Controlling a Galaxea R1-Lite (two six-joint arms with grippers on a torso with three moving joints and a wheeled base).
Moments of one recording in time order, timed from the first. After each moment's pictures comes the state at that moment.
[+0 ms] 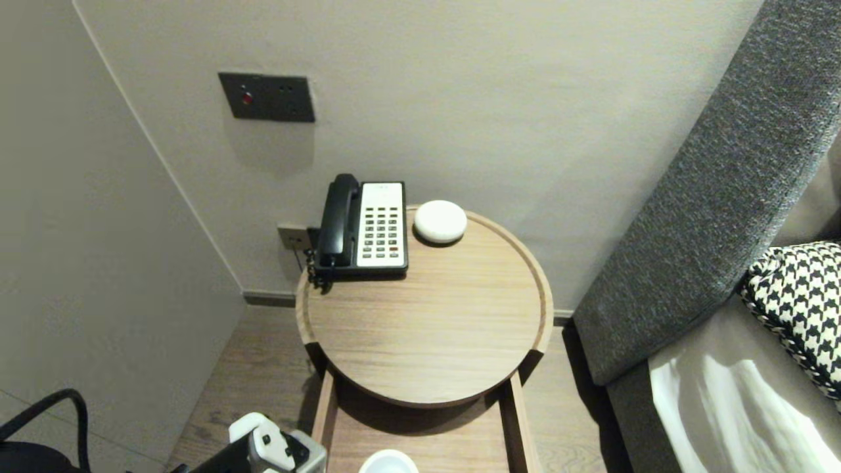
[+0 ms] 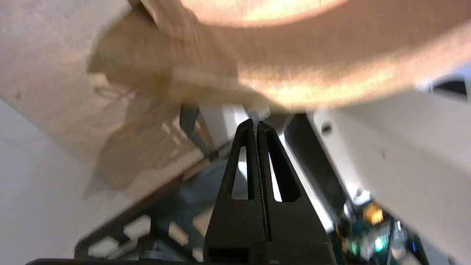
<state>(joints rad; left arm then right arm) -1.07 1.51 -0.60 0.30 0.04 -0.47 0.00 0.00 0.00 -0.12 -0.02 0.02</state>
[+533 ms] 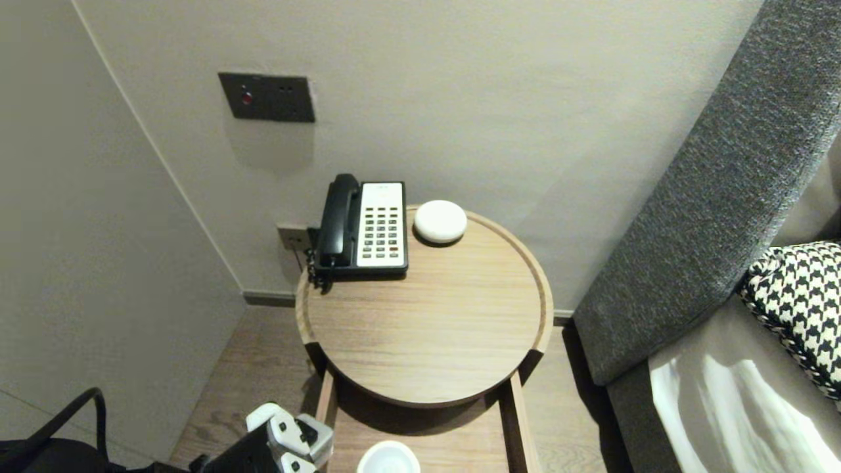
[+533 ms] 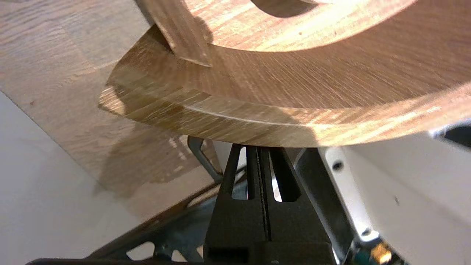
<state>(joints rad) -1.03 1.56 -0.58 0.20 0.11 -0.48 0.00 0.00 0.00 -0.12 -0.02 0.02</state>
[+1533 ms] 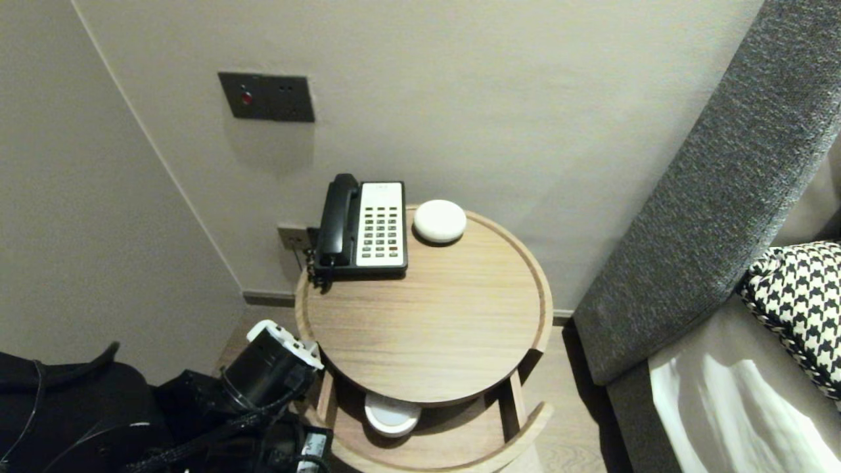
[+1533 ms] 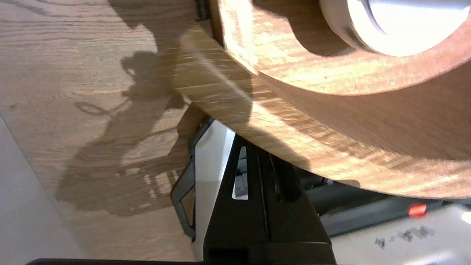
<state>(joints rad) -0.77 1.68 -0.65 0.01 0.11 -0.50 0.00 0.00 0.00 -0.12 -0.02 0.02</state>
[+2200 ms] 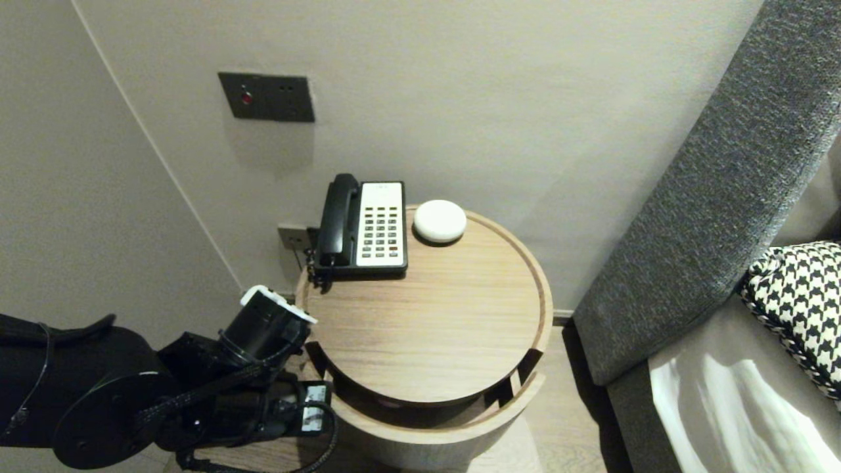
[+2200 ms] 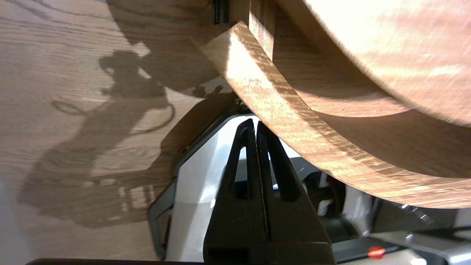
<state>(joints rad) -0.69 1.70 -0.74 0.01 0.11 -0.58 0.00 0.00 0.00 -0.12 -0.02 0.02</state>
